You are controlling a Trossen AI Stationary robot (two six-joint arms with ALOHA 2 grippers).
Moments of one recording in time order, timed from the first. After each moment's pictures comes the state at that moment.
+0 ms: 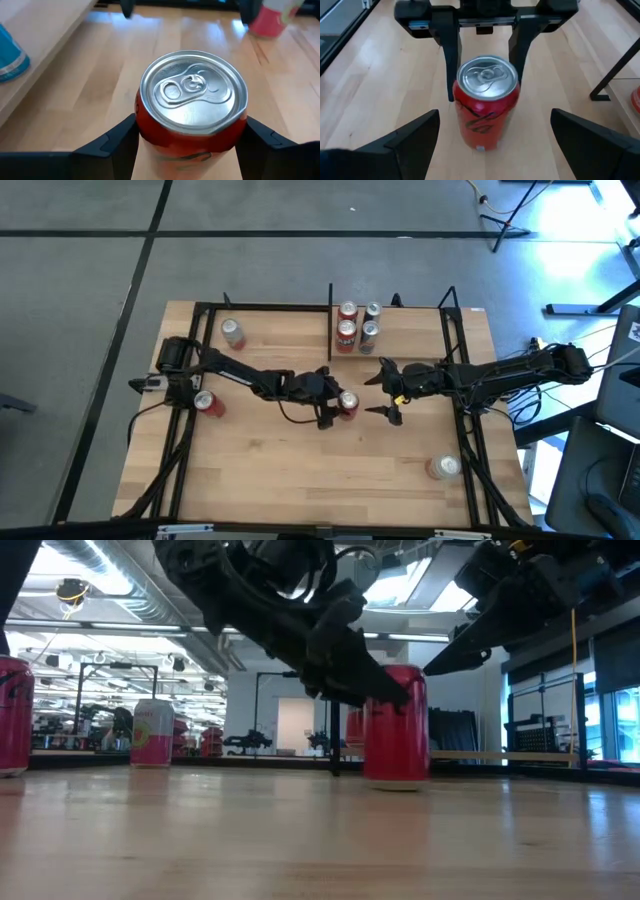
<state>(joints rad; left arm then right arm) -0.04 1.88 1.03 0.34 -0.11 -0.10 0.07 1.08 0.53 0.01 0.00 0.05</state>
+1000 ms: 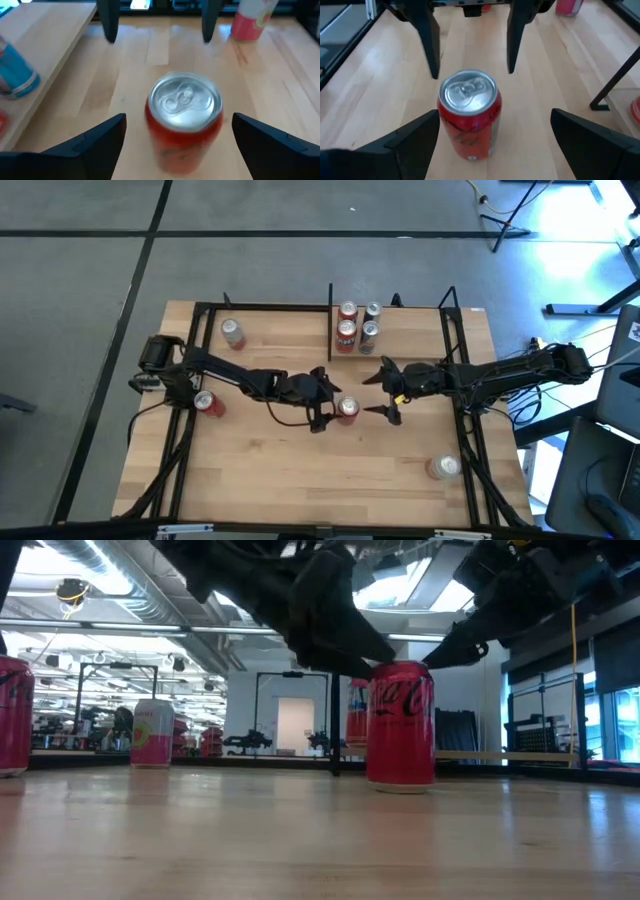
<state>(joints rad) -0.08 1.76 1.03 0.20 -0.14 -0.07 0.07 1.08 0.53 0.06 0.00 0.05</state>
